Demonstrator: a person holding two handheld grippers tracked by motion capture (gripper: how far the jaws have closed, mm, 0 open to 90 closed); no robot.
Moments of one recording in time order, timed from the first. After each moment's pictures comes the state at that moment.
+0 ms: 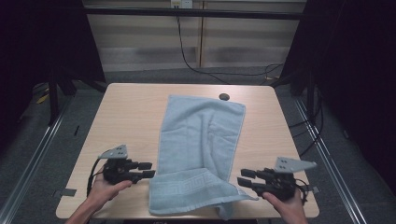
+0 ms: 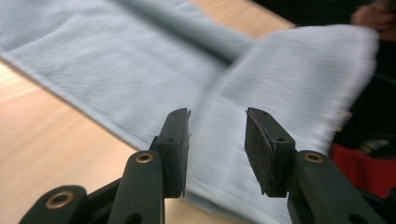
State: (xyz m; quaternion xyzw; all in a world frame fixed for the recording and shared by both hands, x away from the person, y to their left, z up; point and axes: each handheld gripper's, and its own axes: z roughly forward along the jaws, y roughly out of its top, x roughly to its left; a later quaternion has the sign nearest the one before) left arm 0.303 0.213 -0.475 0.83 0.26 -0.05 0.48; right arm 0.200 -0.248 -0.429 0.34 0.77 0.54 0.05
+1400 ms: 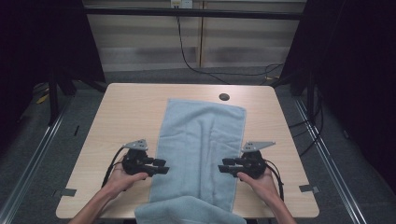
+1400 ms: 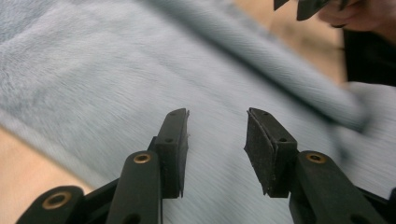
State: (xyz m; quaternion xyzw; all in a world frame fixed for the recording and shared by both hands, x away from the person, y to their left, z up) left arm 0.331 0.173 -0.496 0.85 0.26 -0.09 0.45; right arm 0.280 -0.210 -0.478 0.37 0.80 0.47 0.02
